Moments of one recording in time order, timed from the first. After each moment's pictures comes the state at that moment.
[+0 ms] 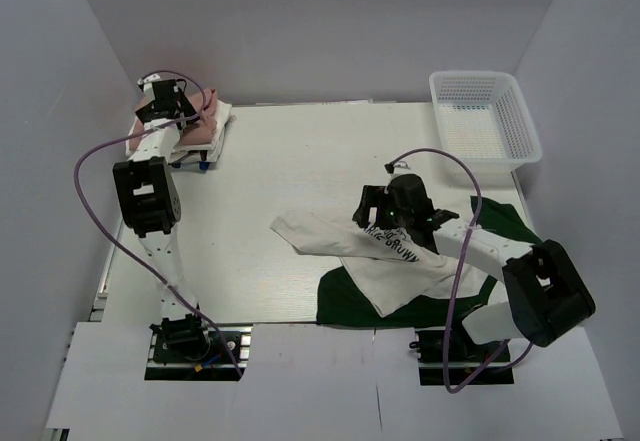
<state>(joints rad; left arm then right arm) 0.14 2.29 1.92 -0.27 -0.36 -0.35 0.56 1.38 0.67 0.04 -0.03 0.44</state>
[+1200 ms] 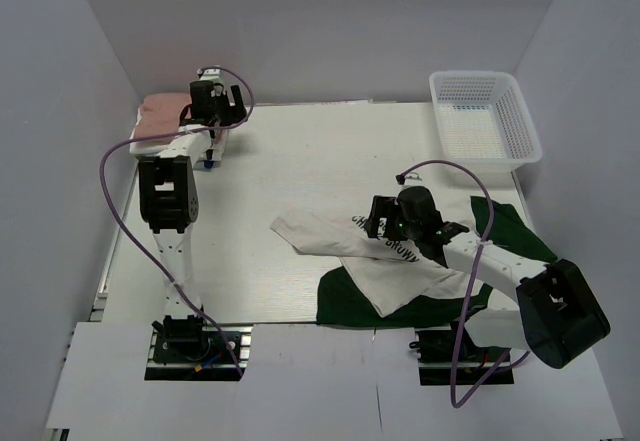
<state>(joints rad) -0.02 2.29 1.82 0.02 0.08 -0.16 0.56 1.26 0.57 -0.01 0.04 0.46</state>
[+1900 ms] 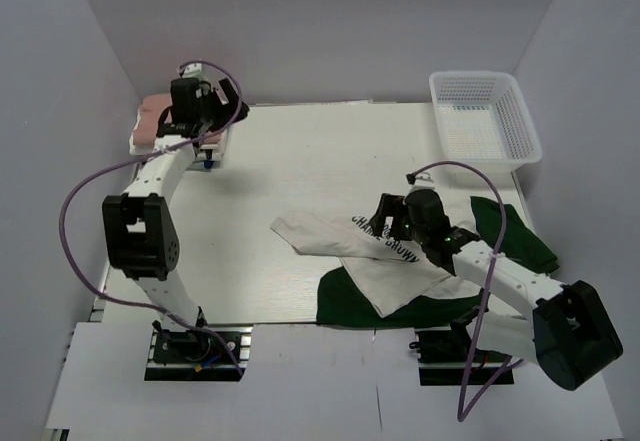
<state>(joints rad) -0.04 1.83 1.55 -0.15 0.13 -0.37 0.56 1.15 0.54 -0.02 0.08 0.48</state>
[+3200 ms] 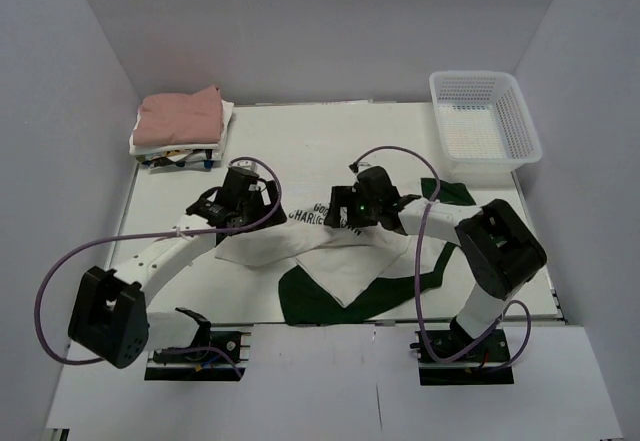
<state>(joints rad) -0.48 1.30 0.82 -0.42 -0.07 -0.63 0.65 1.68 0.86 0.05 -0.16 0.50</state>
